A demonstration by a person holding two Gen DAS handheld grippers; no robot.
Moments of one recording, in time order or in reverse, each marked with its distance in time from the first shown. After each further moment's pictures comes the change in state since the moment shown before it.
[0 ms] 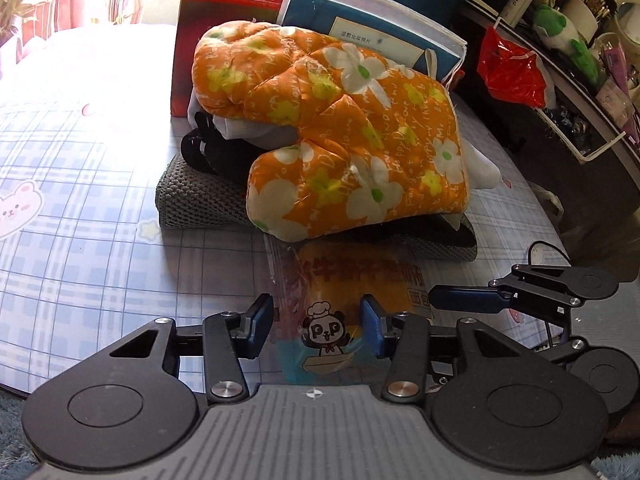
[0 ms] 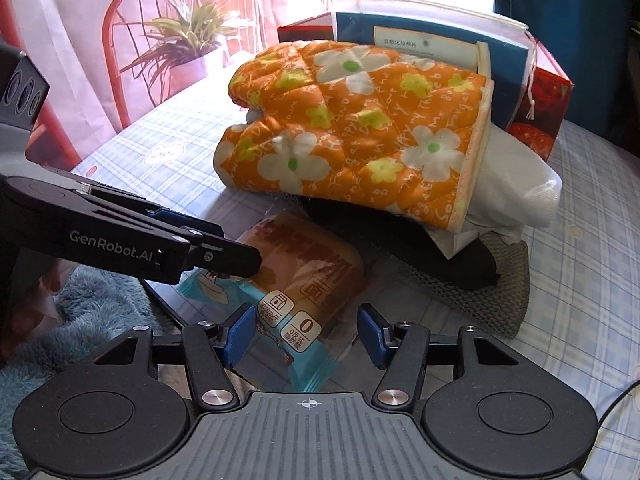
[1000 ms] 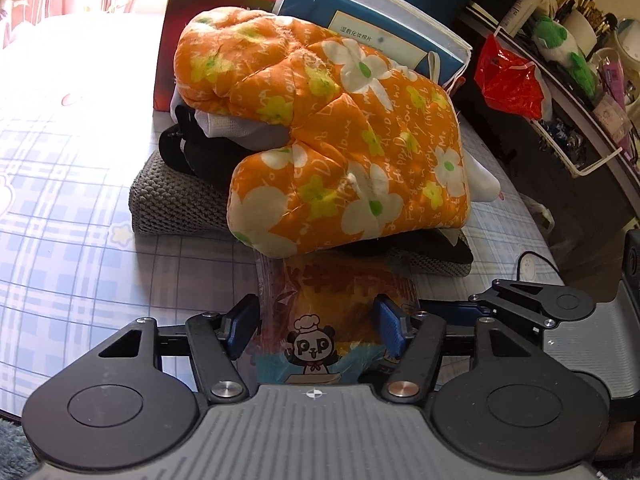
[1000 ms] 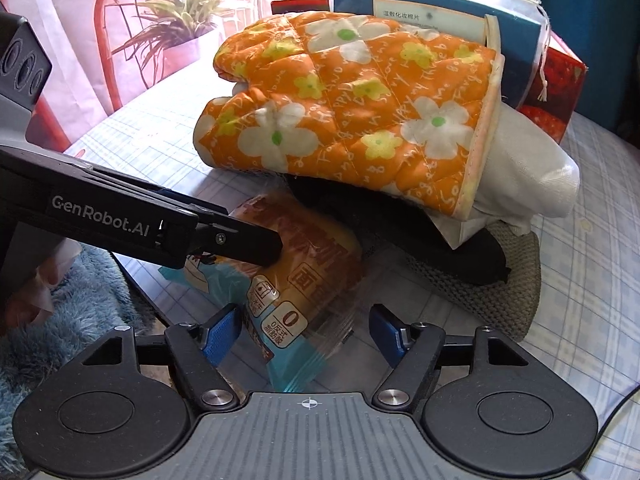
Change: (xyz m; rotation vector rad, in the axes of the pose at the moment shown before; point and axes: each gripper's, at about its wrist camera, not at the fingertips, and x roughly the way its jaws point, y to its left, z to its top) left arm 0.022 0.004 0.011 -0.033 -0.008 -0.060; right arm 0.021 -0.007 -0.001 -0.013 0.033 0.002
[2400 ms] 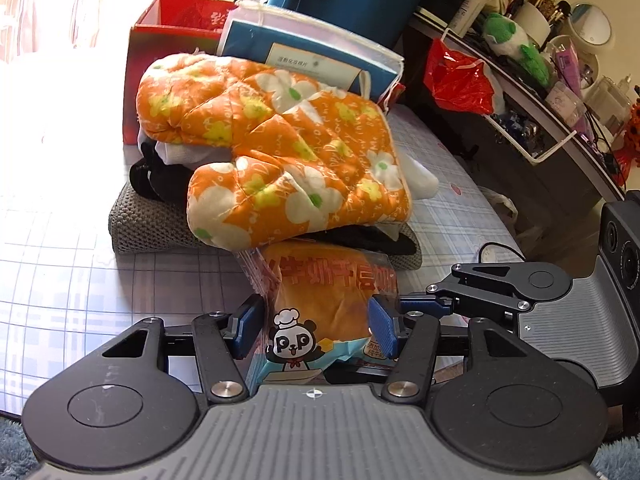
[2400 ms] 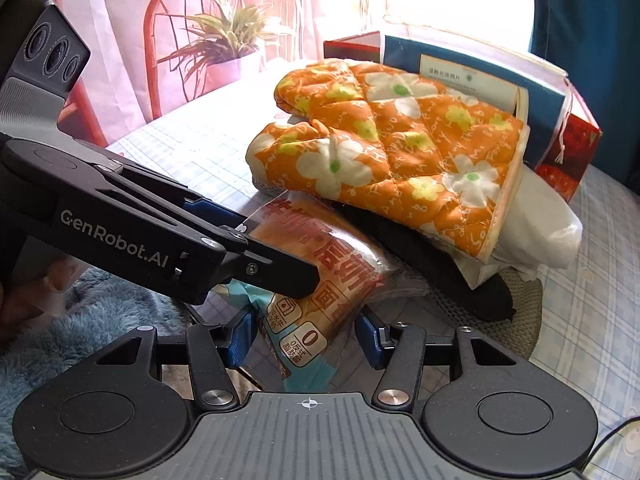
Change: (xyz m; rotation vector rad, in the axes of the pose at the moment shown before) left arm -0.038 -0.024 -0.006 0.107 -0.048 -0.059; right arm -0.033 0.024 0.001 -0.111 -0.080 0.023
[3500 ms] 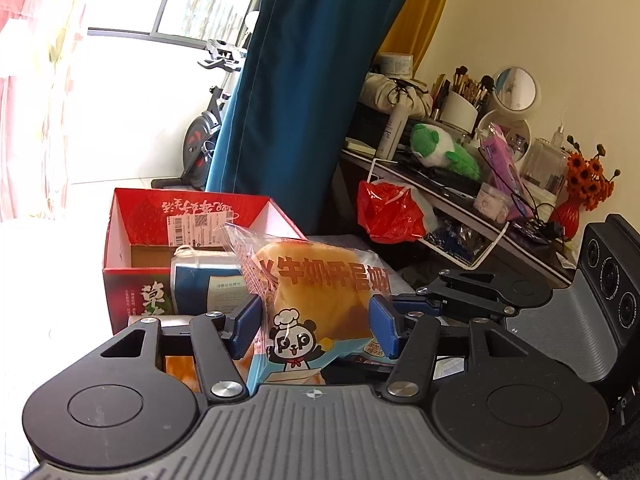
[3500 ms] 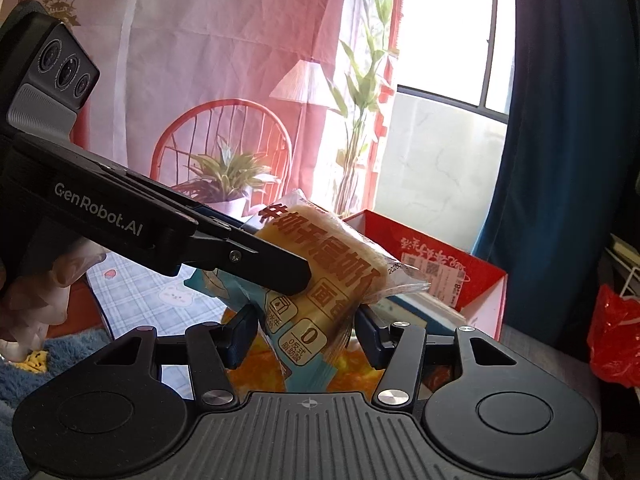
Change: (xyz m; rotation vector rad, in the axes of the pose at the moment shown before) left arm -0.098 -0.064 0.078 0.179 -0.329 -0.055; right arm -0.110 -0.010 0.080 -0.185 -0.360 -0.119
